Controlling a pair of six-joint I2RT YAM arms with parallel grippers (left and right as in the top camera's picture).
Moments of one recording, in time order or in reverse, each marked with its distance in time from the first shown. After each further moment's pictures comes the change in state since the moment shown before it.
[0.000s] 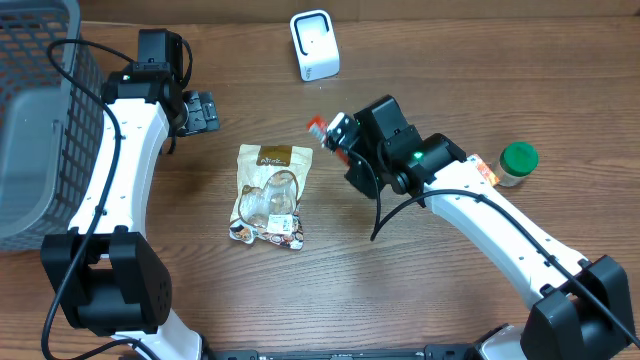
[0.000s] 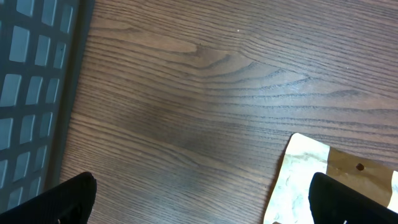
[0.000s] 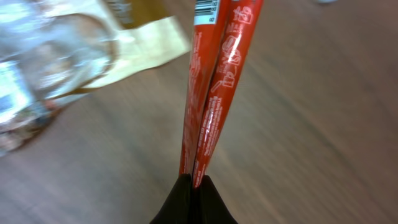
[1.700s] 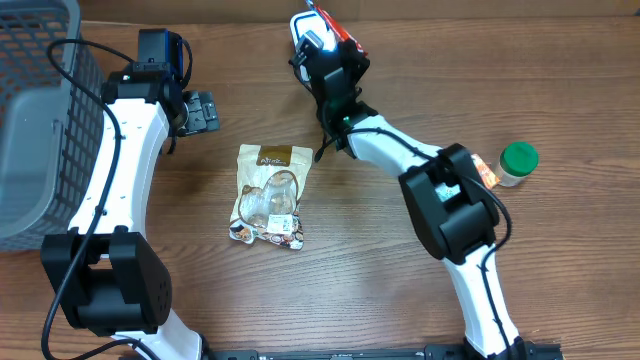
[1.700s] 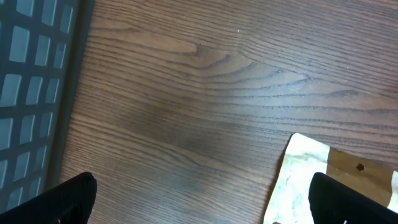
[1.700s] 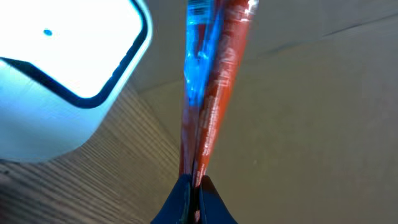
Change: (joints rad) left arm 0.000 0.000 0.000 0.000 0.000 0.000; right arm -0.012 0.751 0.422 1.030 0.782 -0.572
